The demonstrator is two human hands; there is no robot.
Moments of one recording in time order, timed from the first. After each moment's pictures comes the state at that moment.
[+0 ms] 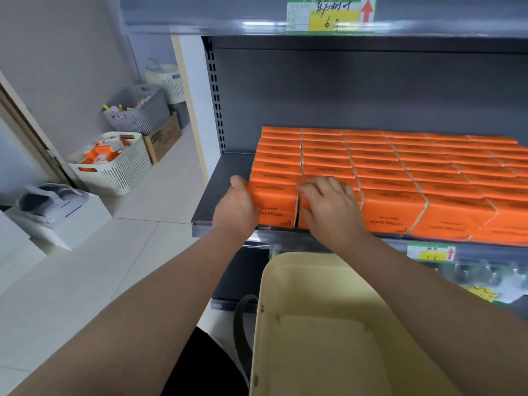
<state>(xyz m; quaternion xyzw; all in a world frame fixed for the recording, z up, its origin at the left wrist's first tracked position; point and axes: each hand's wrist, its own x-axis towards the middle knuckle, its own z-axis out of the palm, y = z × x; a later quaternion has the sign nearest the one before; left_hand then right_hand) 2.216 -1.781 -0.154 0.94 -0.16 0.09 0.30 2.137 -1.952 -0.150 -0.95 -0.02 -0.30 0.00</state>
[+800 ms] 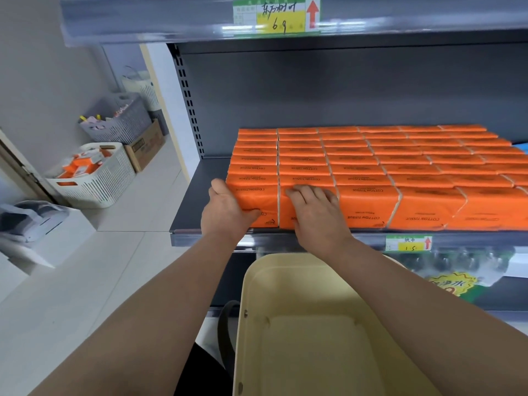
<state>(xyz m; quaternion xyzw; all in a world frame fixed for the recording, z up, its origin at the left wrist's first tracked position) 2.214 -1.808 -0.158 0.94 -0.10 0.07 0.32 2.125 -1.966 -0.162 -0.98 0.03 -0.20 -0.01</state>
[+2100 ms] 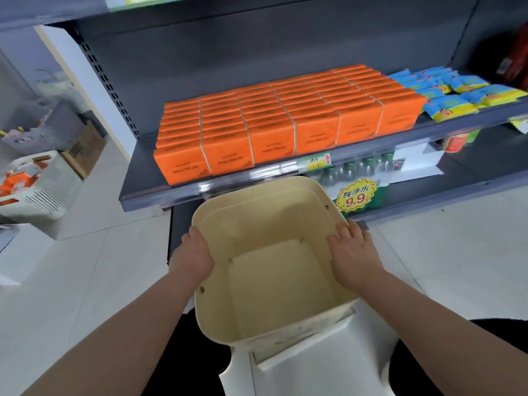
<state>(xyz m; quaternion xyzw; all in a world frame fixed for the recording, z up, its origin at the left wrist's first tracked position) 2.038 -1.770 -0.226 0.98 -0.16 -0.11 0.06 1.849 -1.990 -0.236 -0.96 0.27 0.10 -0.02</state>
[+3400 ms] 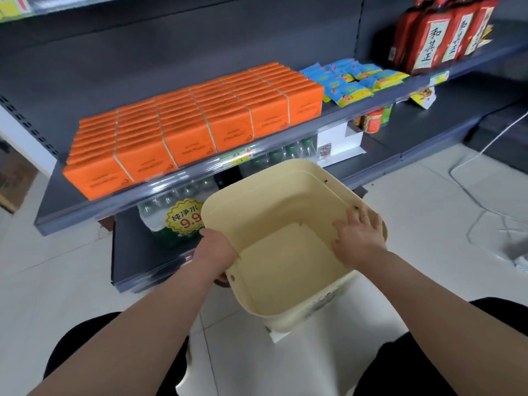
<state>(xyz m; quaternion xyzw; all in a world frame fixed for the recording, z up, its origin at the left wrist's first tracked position) 1.910 -1.911 -0.224 0.95 -0.20 -0.21 0.06 1.714 -2.073 -0.233 -0.90 0.42 0.12 0.06</state>
